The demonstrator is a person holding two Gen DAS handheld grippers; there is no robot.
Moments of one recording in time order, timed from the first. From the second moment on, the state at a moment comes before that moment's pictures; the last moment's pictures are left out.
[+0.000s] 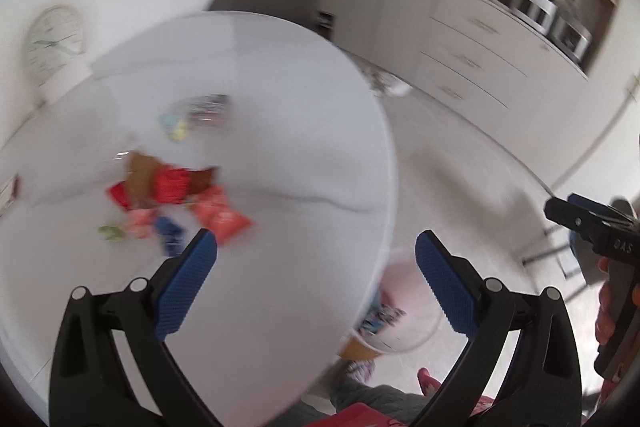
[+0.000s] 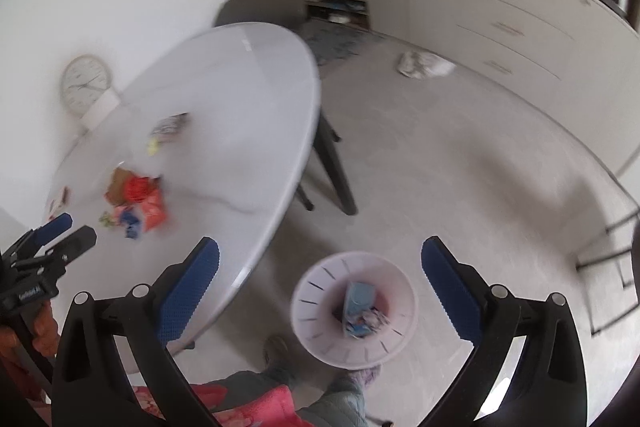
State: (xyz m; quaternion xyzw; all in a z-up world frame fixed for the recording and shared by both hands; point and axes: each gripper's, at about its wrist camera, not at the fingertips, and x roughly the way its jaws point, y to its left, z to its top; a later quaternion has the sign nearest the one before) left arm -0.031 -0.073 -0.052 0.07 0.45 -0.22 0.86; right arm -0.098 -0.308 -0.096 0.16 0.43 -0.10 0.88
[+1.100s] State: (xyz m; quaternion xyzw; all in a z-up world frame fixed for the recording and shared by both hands) left arm 0.184 0.122 -0.120 0.20 0.46 -0.23 0.83; right arm 0.138 -0.061 -0.225 -0.03 0.58 0.07 0.81
